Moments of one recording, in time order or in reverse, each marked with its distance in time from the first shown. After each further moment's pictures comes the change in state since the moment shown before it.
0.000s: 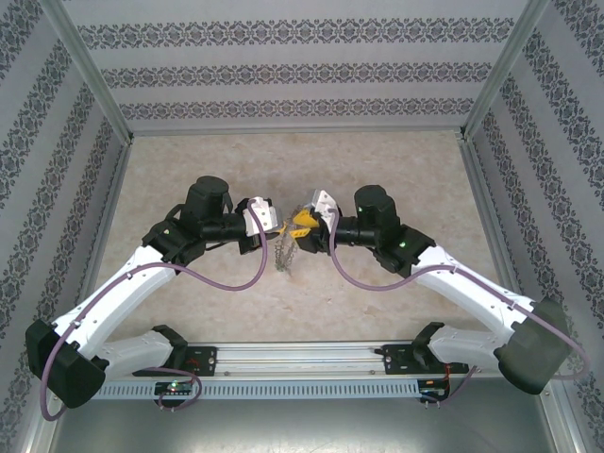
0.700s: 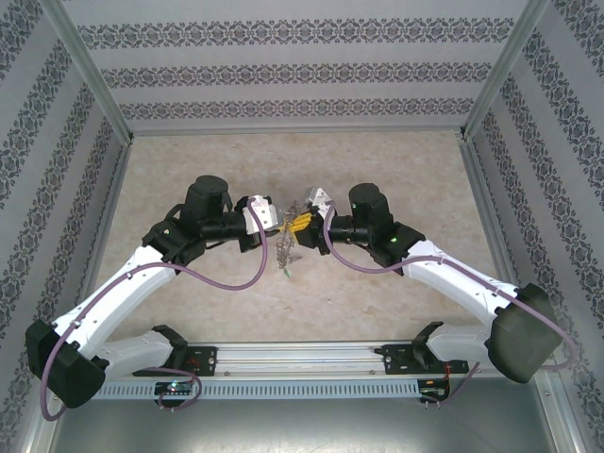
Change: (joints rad) left arm 0.000 0.000 0.000 0.022 -0.027 -0.006; right arm -0.021 0.076 -0.022 0.061 -0.081 0.091
